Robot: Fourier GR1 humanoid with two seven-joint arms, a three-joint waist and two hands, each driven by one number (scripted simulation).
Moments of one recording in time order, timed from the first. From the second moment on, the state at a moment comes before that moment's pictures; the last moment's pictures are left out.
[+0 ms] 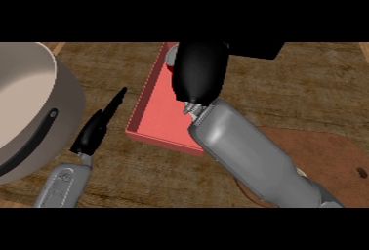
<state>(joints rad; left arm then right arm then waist) -0.26 0.16 -0.05 -1.29 -0.30 -0.10 -0.02 -1.00 -0.01 0.48 -1.23 1.30 0.10 1.07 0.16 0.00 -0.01</state>
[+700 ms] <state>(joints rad) -0.24 0.17 -0.01 -1.28 -0.30 -0.07 -0.04 -1.13 -0.01 0.48 -0.99 0.96 0.09 1.17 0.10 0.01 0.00</state>
